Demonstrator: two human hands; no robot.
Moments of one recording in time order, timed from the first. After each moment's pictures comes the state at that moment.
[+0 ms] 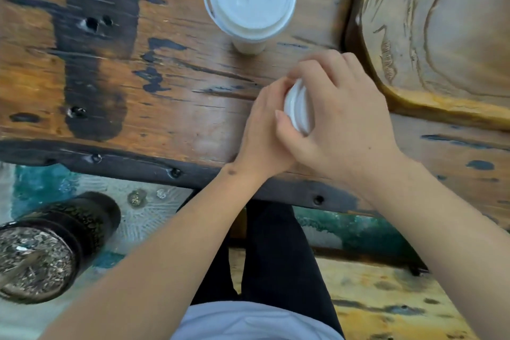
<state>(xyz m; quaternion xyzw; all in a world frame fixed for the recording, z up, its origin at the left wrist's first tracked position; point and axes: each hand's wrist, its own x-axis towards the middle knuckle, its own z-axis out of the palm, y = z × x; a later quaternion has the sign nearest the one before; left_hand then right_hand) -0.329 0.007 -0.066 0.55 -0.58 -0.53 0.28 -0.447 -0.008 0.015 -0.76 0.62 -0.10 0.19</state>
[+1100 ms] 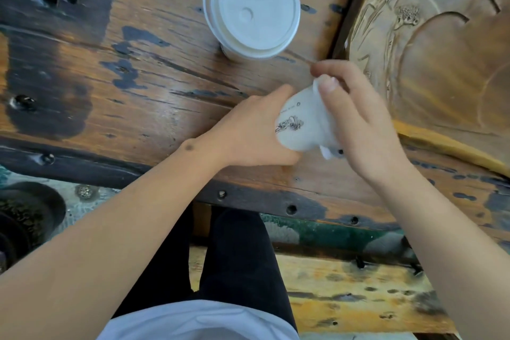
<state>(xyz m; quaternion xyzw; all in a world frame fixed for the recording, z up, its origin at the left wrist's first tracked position) -0.311 -0.052 -0.046 0.47 -0.65 -0.59 0.04 -0.478 -0.038 0.027 -0.52 0.70 -0.16 0.47</state>
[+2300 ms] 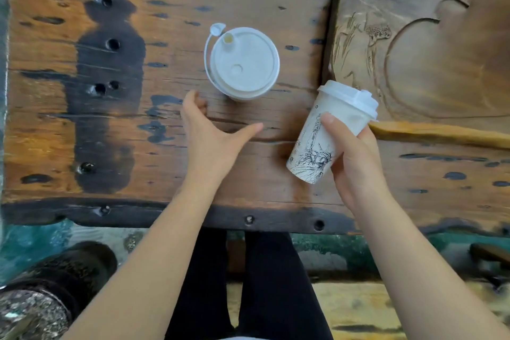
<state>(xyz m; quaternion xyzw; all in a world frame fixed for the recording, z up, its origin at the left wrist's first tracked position) -0.260 -0.051 -0.048 0.71 -0.44 -0.50 0.25 -0.462 -0.001 -0.002 -0.08 0.68 -0.48 0.55</state>
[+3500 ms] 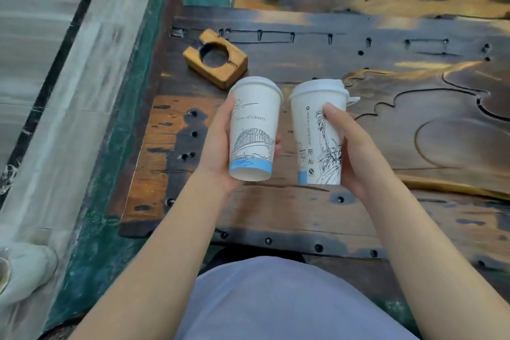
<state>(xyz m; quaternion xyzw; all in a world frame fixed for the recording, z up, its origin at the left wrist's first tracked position) -0.250 -0.079 0.208 0.38 -0.11 -0.86 0.33 -0.451 -0.029 0.222 -0.18 0.56 -0.47 0.66</state>
